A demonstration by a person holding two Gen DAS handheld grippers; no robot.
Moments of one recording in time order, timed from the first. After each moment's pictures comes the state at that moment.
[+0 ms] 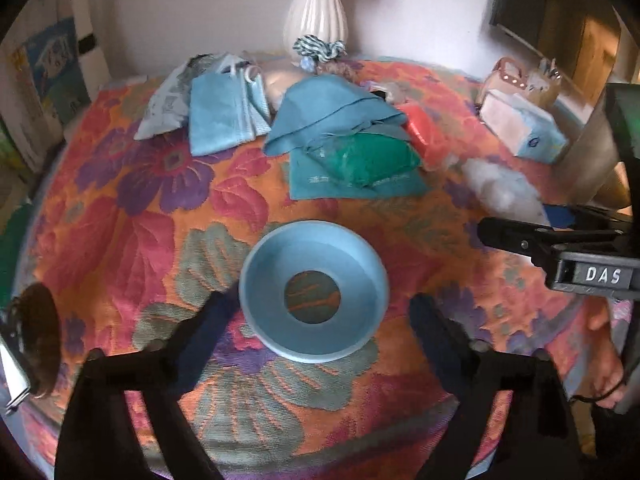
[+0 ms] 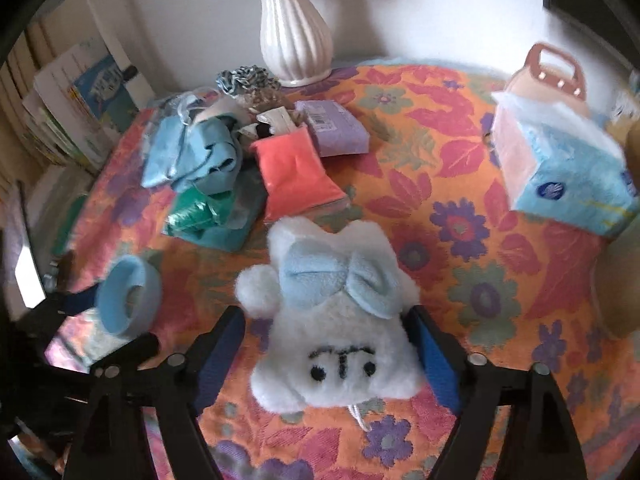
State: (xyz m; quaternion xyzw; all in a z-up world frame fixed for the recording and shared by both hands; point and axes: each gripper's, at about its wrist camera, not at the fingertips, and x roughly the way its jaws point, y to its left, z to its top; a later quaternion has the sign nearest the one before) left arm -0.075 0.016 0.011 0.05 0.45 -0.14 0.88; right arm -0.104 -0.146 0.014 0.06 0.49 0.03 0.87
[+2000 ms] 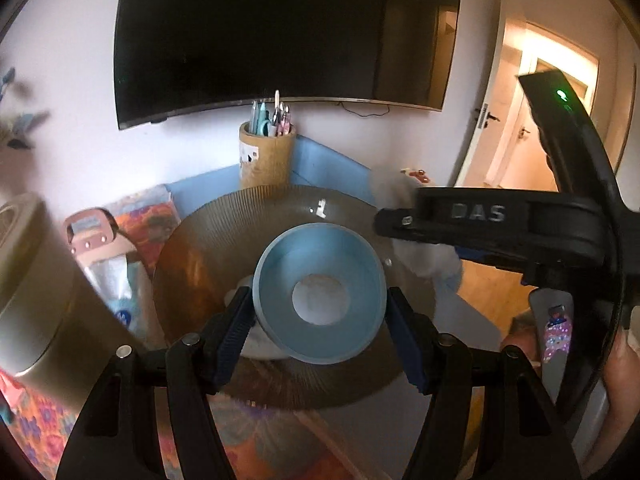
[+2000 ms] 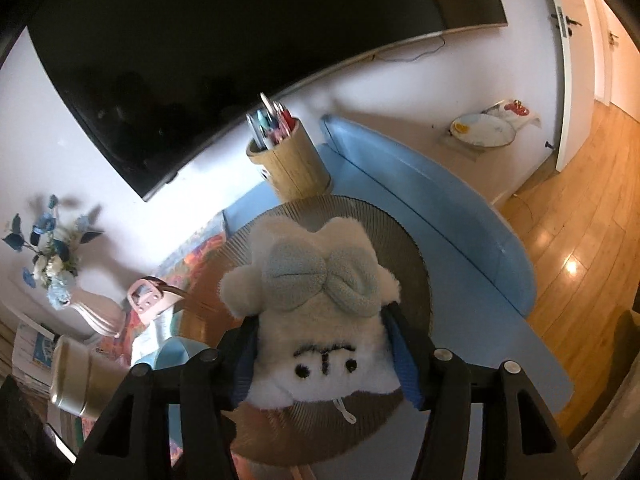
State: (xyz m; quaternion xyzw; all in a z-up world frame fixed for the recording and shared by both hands) left arm -0.119 -0.443 0.118 0.08 0.31 -0.36 0.88; right arm -0.230 -0.589 0.135 0.29 0.36 -0.18 0.87
